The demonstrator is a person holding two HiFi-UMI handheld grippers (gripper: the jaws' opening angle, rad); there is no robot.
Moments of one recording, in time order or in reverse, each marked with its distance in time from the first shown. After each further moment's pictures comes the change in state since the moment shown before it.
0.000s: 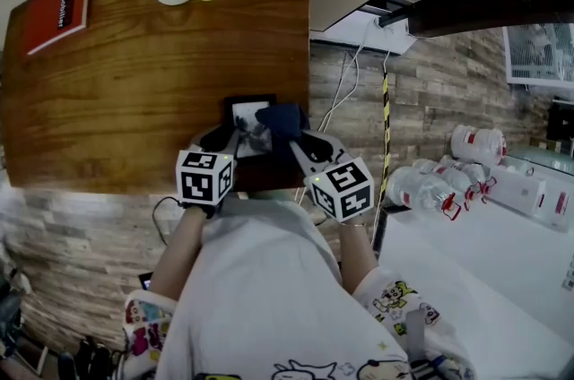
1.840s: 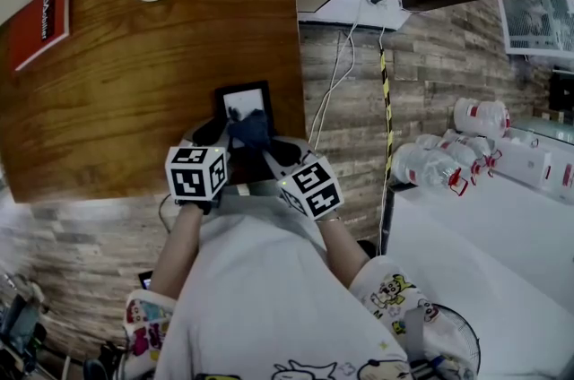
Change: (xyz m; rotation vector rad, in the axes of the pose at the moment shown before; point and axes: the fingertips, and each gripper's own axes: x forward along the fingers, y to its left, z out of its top) left arm -0.003 -0.002 0.000 -0.019 0.012 -0.018; right arm 0.034 0.053 -0.049 0.021 0.056 0.072
